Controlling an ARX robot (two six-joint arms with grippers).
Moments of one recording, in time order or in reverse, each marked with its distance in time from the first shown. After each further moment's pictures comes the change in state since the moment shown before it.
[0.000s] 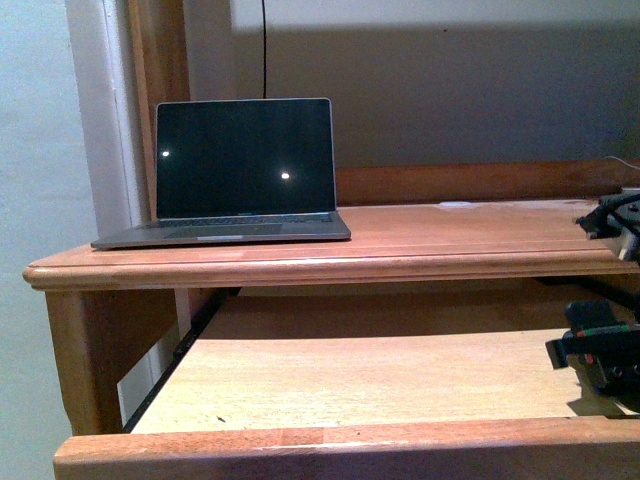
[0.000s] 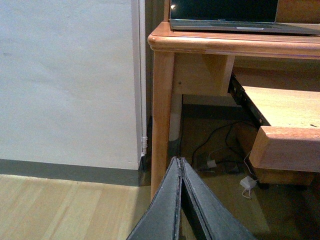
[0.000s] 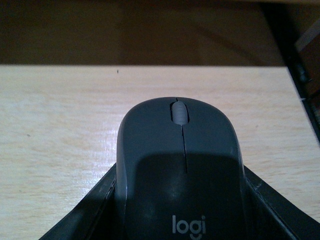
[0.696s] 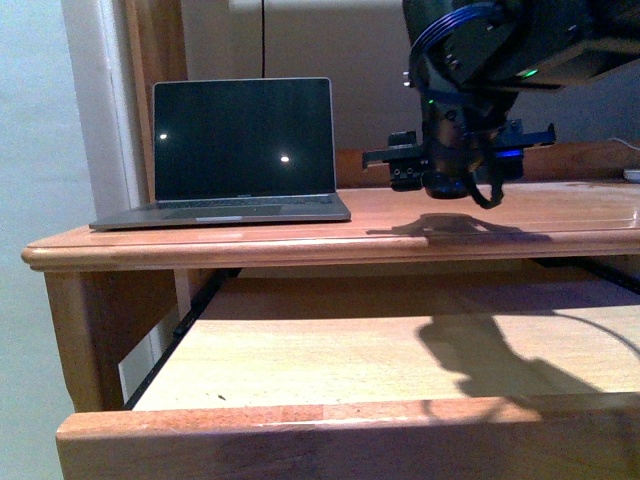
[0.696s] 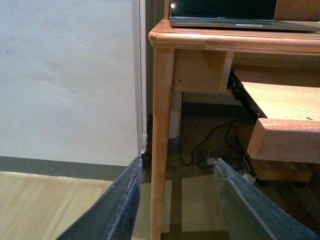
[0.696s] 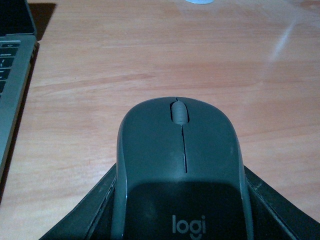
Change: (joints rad) left arm 0.000 -0.142 0.000 -0.141 0.000 0.000; right arm 0.188 0.605 1.030 -0.233 0.295 0.090
